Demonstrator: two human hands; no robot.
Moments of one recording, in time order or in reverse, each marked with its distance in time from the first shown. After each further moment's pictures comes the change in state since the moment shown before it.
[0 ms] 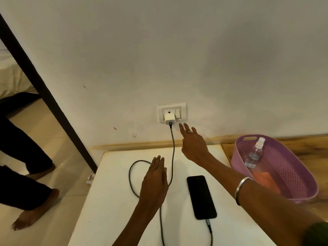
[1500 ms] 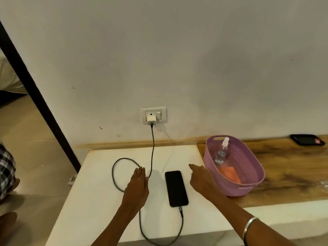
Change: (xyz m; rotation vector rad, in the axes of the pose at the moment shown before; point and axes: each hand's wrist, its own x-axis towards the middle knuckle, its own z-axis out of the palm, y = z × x) left_hand -0.044 0.002 0.011 0.042 -0.188 -0.141; right_hand -0.146 0.084 -0.003 -0.074 -0.199 0.177
